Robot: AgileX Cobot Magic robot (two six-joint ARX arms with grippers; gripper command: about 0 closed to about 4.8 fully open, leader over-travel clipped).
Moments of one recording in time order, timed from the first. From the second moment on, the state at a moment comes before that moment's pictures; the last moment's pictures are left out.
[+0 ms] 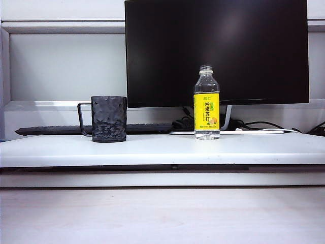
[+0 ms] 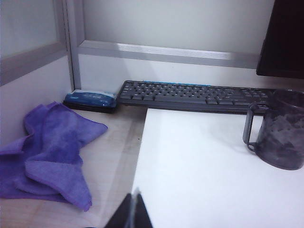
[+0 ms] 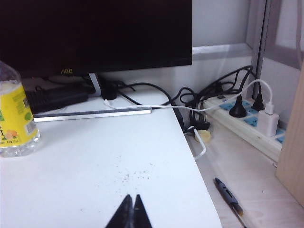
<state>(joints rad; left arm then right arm) 0.04 0.00 0.01 0.04 -0.01 -0.09 0.11 0.00 0.01 0.06 0.18 0.05</state>
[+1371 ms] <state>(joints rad) 0.04 0.24 0.50 0.06 0.29 -0.22 0.11 0.52 0.73 0.05 -0.13 -0.10</state>
